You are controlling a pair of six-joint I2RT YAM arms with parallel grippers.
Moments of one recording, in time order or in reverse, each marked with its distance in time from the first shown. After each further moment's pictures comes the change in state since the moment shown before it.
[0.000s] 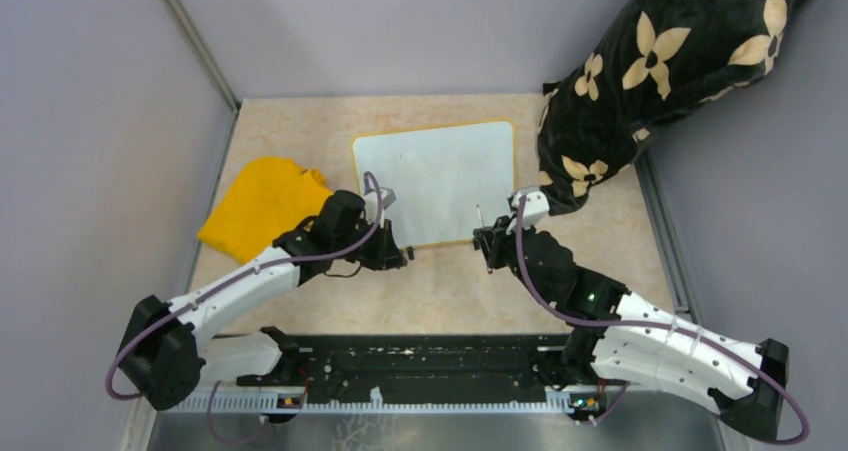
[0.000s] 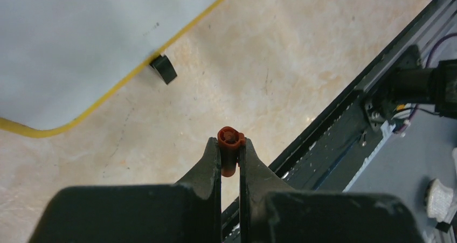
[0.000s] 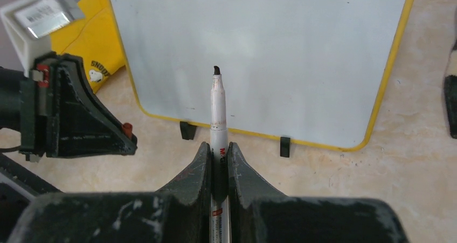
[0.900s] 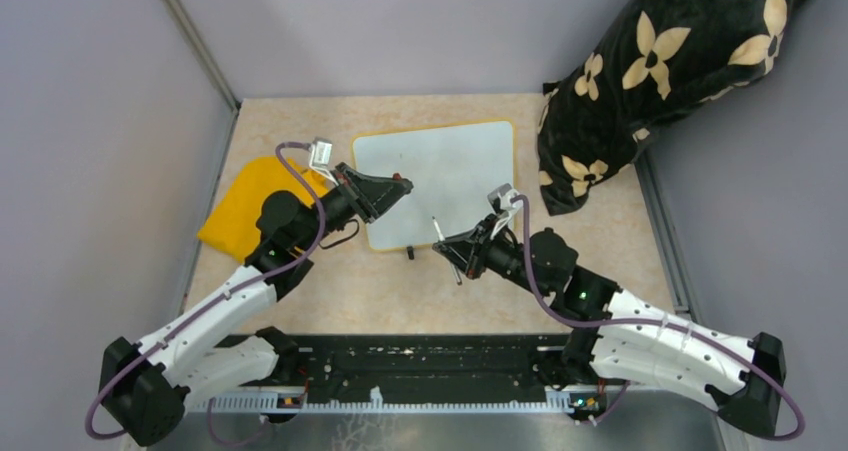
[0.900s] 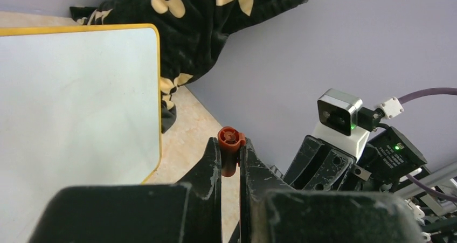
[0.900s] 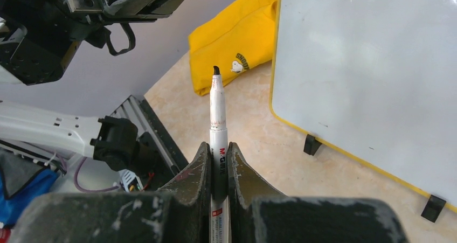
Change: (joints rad) left arm 0.028 -0.164 -0.045 0.799 -0.017 -0.359; right arm 0.000 0.043 -0.023 0.286 -0.463 0.055
